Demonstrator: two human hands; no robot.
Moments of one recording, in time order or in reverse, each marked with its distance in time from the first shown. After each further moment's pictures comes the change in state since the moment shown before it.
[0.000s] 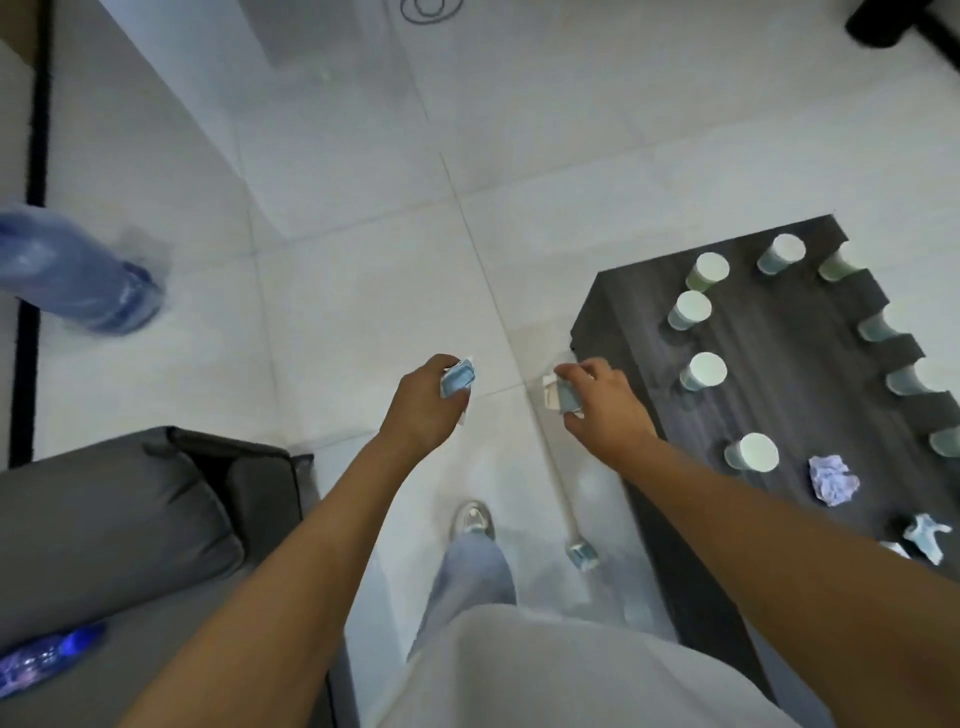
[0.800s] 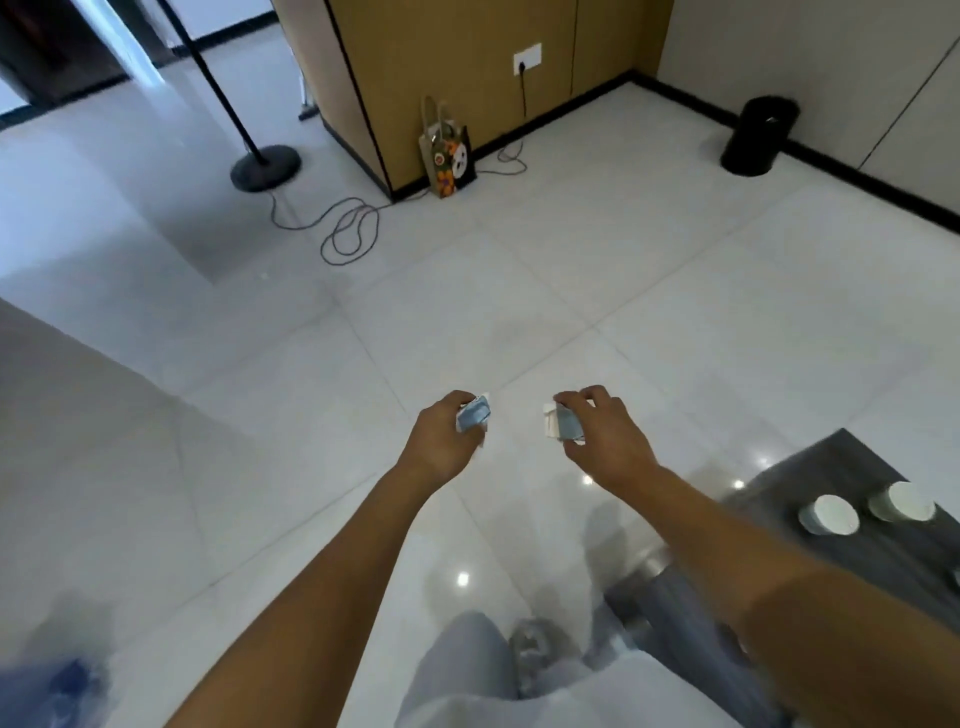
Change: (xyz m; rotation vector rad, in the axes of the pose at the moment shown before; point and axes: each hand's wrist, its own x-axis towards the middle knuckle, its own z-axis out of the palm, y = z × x) left_hand 0.558 0.301 -0.112 0.126 -0.156 0.258; right_hand 0.500 0.033 -0.296 0.184 0.301 0.158
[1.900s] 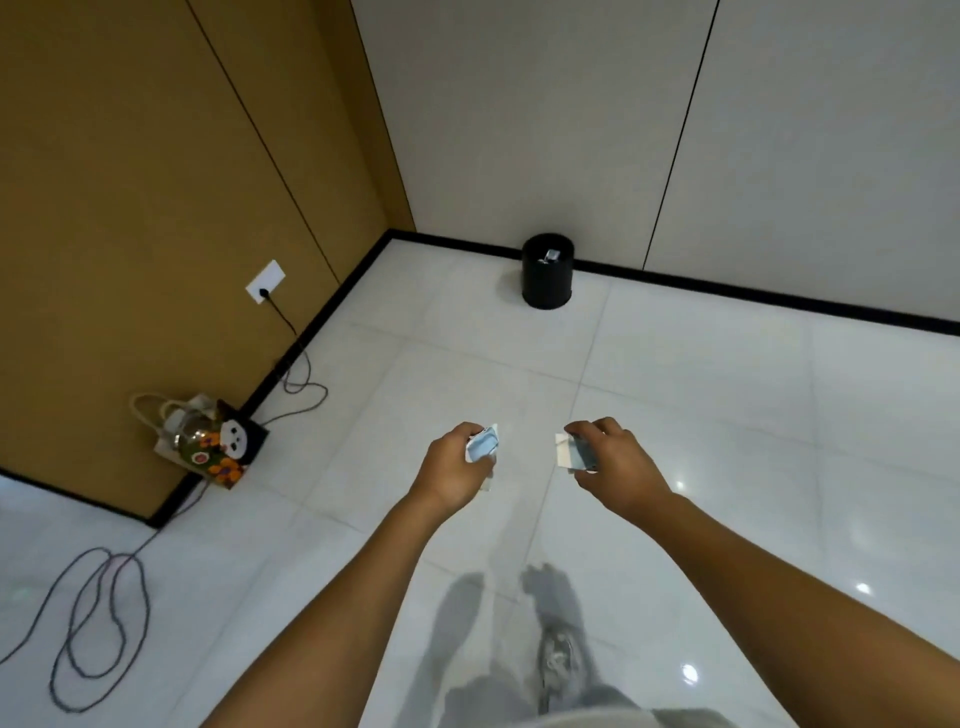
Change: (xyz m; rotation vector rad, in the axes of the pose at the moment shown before) left_hand 0.815 0.425 0.142 0.078 -0.487 0.286; right_hand 0.658 0.331 -0.332 0.153 0.291 0.494
